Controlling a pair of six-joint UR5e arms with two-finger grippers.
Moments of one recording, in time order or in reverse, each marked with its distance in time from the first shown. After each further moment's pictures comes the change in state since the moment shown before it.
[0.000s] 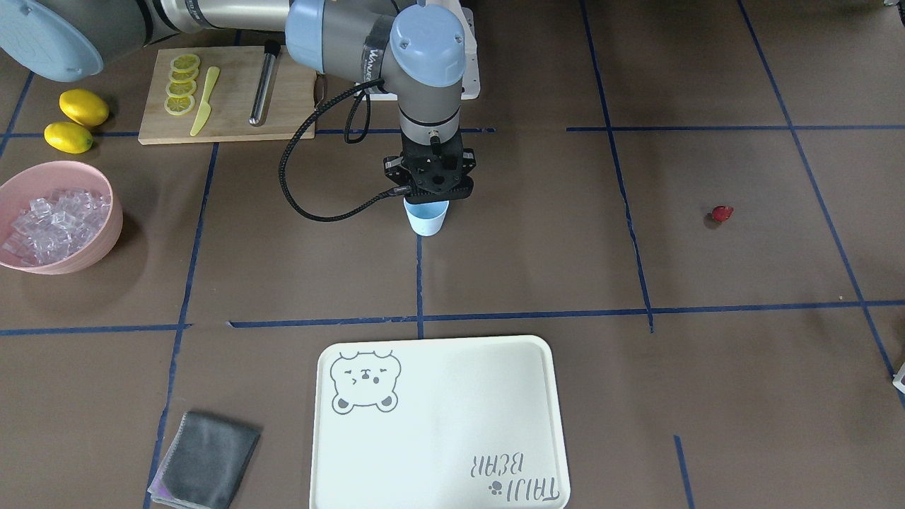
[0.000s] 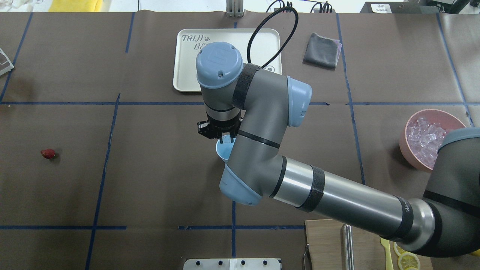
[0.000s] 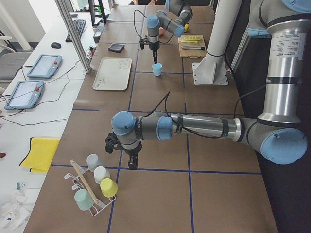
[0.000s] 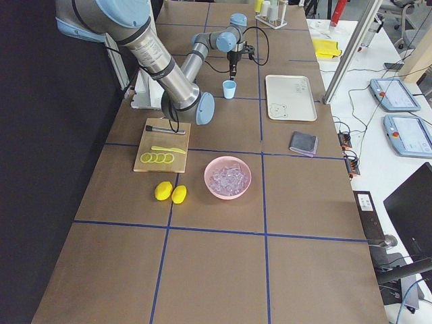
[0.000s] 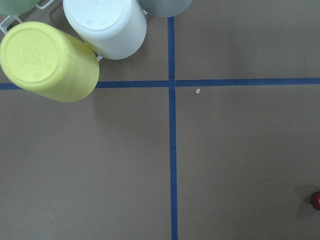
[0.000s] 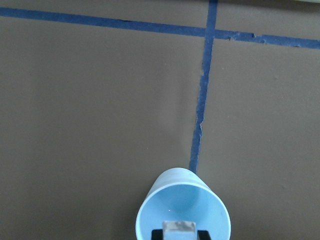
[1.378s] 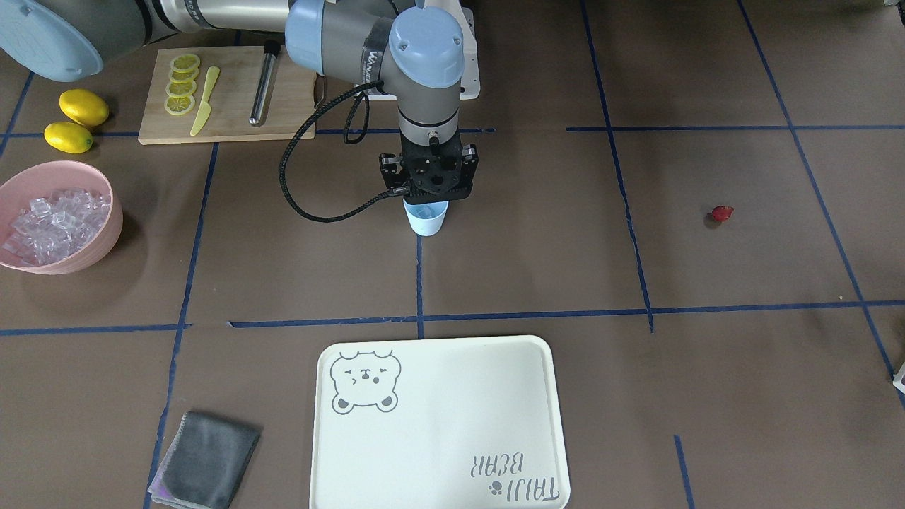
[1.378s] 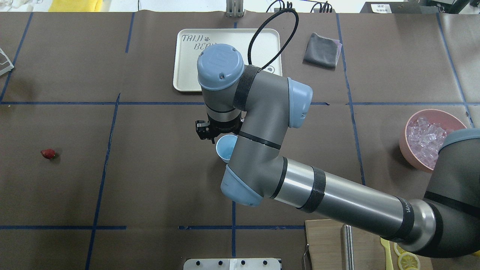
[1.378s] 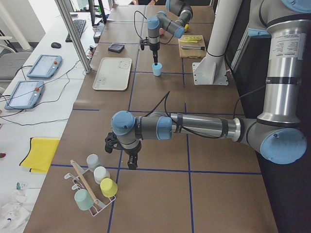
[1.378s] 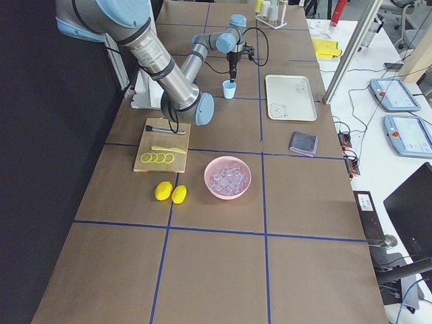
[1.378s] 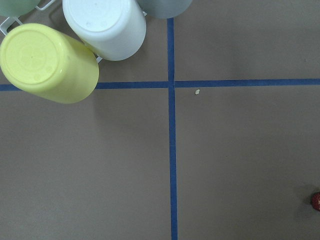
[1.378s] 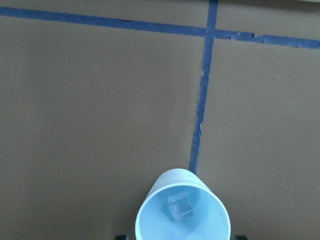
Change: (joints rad) left arm 0.000 -0.005 0.002 0.000 0.000 0.000; right arm 0.007 -0.007 0.013 0.008 0.001 0.000
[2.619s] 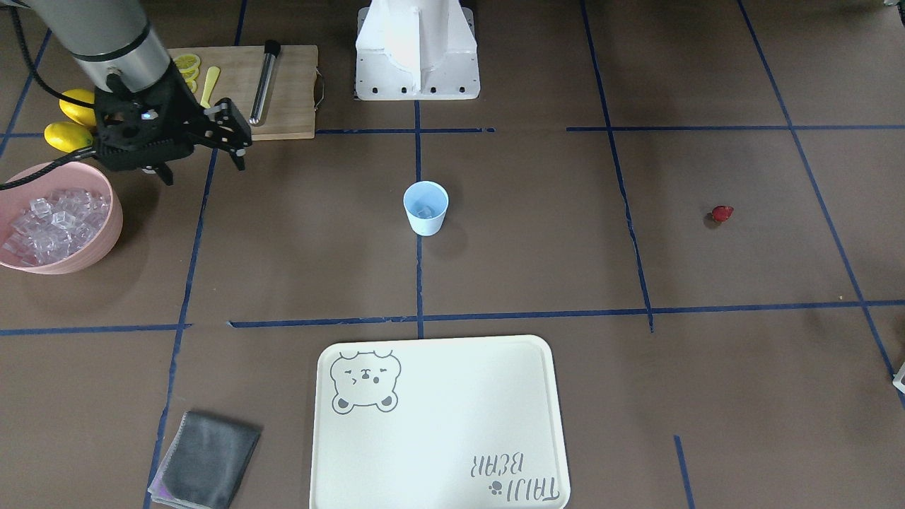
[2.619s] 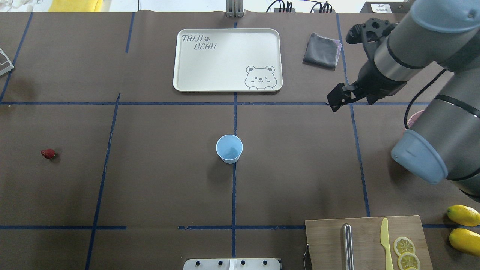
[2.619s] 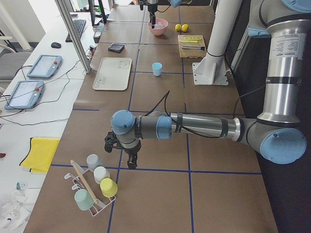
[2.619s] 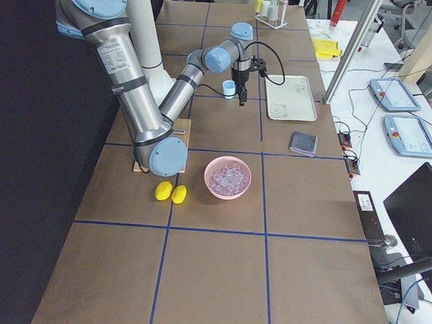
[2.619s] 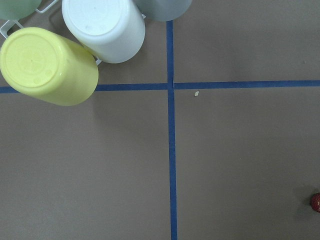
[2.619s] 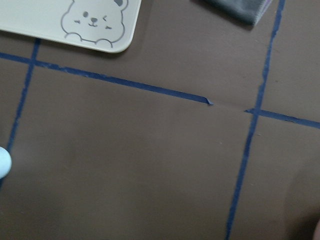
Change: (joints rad) left arm 0.000 -0.001 -0.003 -0.001 0.000 -0.001; right arm 0.358 -0.572 0.590 -0.106 0.143 -0.435
